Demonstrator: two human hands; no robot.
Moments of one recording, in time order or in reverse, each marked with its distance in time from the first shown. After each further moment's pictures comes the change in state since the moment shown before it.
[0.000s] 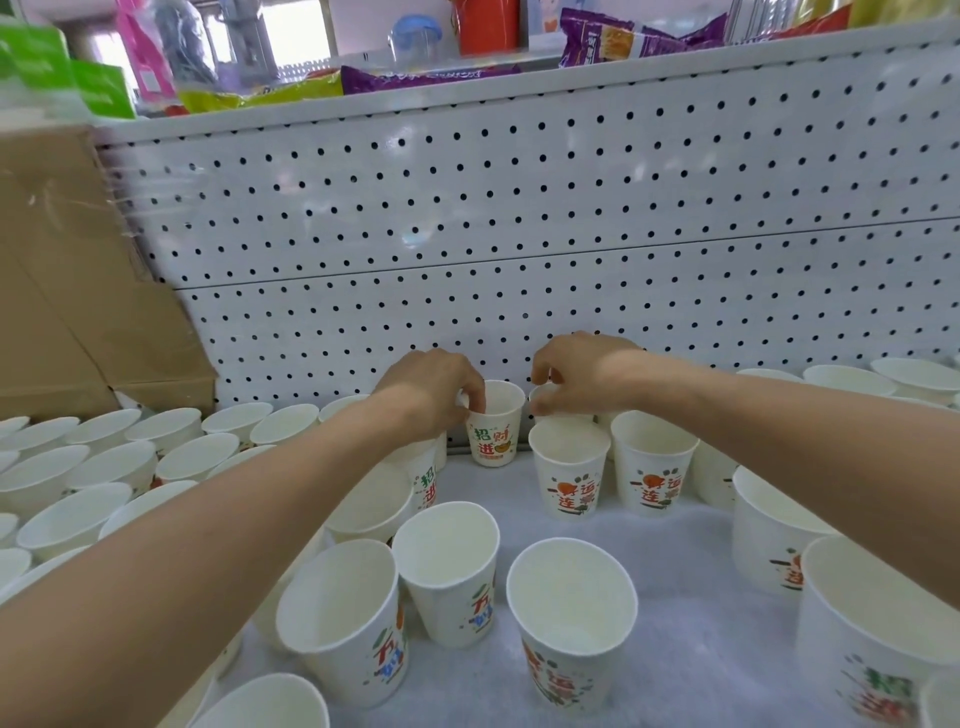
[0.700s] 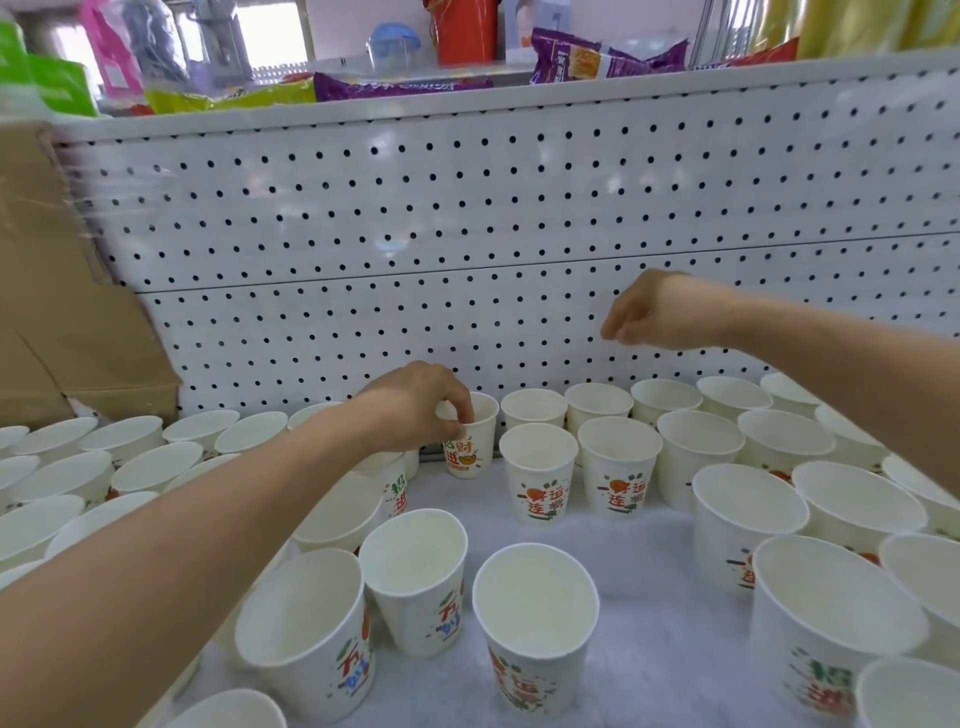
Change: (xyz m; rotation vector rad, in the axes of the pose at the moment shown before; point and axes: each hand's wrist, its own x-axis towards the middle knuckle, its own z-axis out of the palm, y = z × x) left_hand 0.001 0.004 0.003 -0.145 -0.075 0.054; right_hand -0.037 0.077 -0.057 0.172 0.133 0.126
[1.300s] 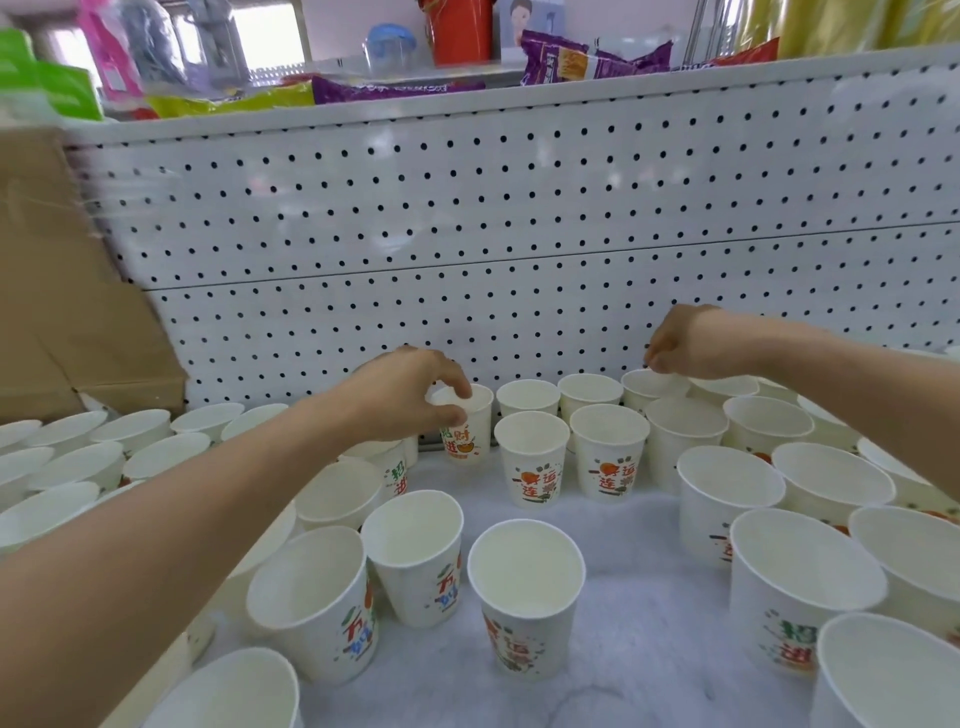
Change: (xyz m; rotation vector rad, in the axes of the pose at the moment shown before) left_hand -0.021 0.007 -0.012 0.020 0.092 0.075; right_hand -0.018 0.039 0.021 -0.093 -0.080 0.158
